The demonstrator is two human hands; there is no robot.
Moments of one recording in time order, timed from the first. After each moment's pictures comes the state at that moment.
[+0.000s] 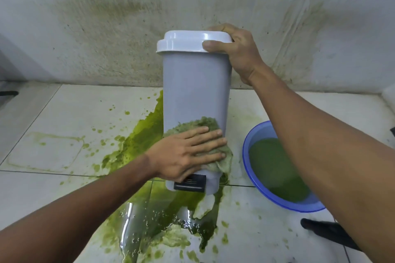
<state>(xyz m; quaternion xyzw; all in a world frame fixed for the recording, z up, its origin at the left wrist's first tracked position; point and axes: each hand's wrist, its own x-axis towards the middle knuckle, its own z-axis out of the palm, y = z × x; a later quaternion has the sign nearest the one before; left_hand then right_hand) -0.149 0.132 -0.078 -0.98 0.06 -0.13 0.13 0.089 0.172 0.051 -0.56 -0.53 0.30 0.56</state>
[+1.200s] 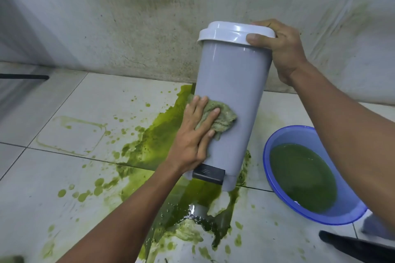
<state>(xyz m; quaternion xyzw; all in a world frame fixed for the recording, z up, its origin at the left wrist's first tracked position) -0.159 0.125 -0.107 -0.85 -0.28 -0.42 -0.13 0.095 0.174 0.050 -0.57 -0.50 0.30 0.58</state>
